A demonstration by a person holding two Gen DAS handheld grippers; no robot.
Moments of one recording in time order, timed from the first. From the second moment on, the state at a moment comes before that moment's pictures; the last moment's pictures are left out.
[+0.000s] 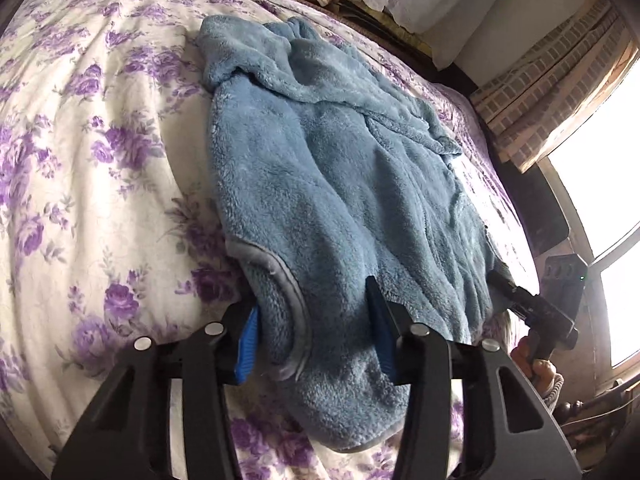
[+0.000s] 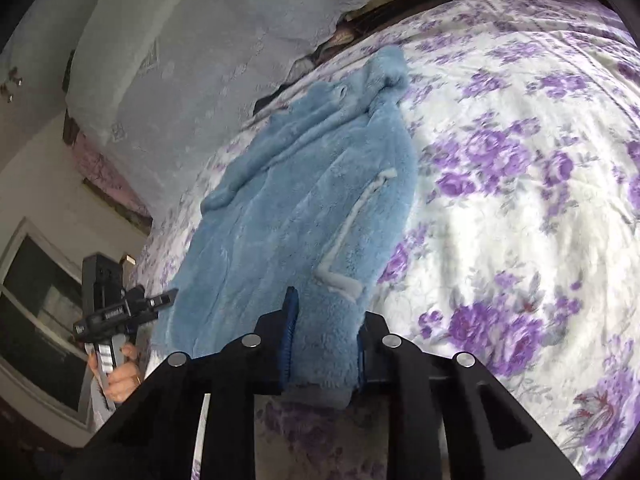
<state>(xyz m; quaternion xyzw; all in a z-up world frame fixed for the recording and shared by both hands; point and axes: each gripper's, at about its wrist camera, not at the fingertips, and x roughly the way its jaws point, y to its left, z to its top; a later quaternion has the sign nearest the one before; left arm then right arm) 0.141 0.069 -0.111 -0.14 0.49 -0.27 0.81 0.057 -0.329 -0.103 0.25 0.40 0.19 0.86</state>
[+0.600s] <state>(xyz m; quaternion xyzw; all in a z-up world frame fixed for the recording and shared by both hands) 0.142 0.076 -0.051 -0.11 0.45 -0.27 0.85 0.066 -0.326 -0.057 0.28 0.35 0.22 0.87</state>
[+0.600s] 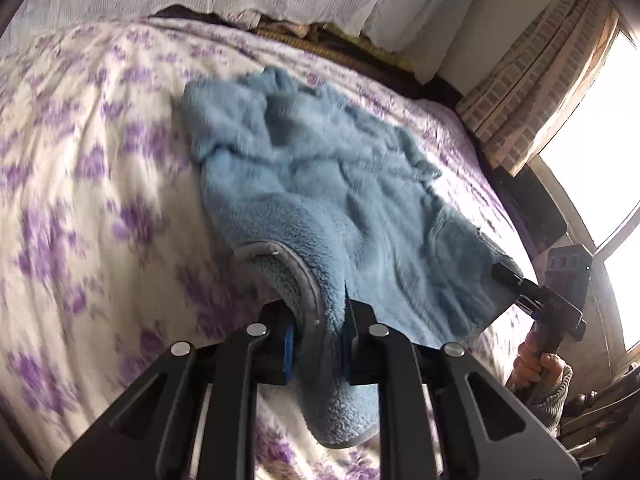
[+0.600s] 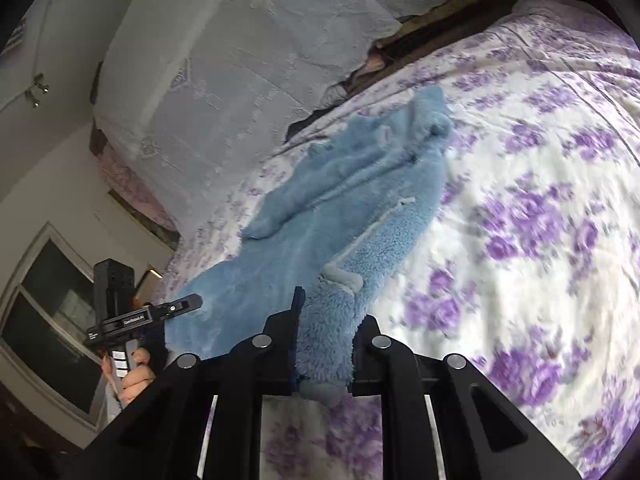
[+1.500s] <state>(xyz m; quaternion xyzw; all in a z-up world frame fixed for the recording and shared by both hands) 0.308 0.060 -0.007 -0.13 0.45 -0.21 0.86 0.256 -0.332 0.007 0.31 0.34 0.21 0.86</state>
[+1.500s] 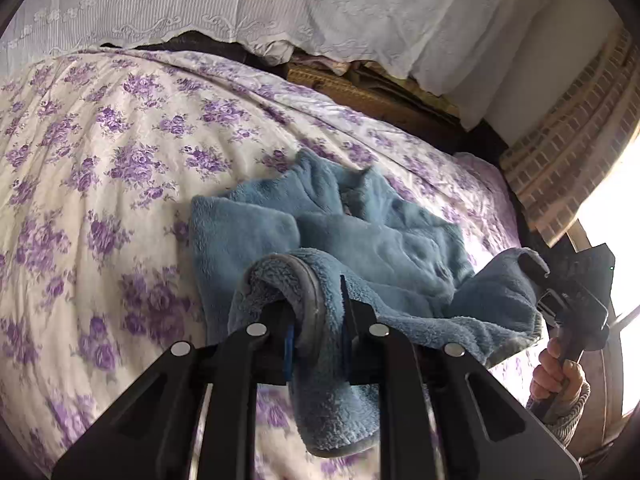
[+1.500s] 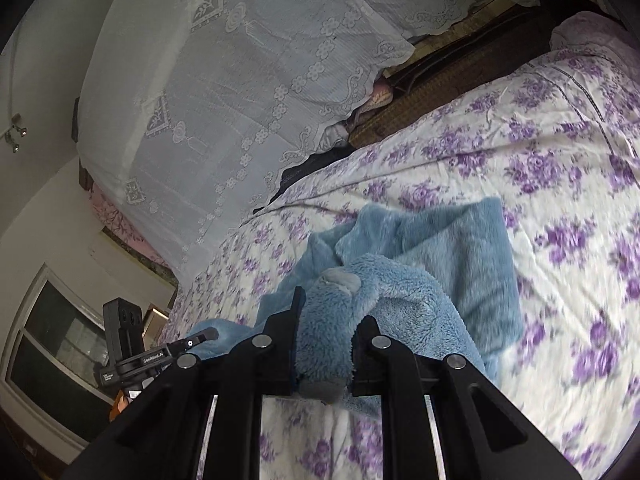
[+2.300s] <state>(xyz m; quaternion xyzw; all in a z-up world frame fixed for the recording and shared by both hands) 0.401 0.082 -0.053 -0.24 0.46 -0.23 0.82 0.361 -0.371 -0.068 0.42 0.32 0.20 0.83</state>
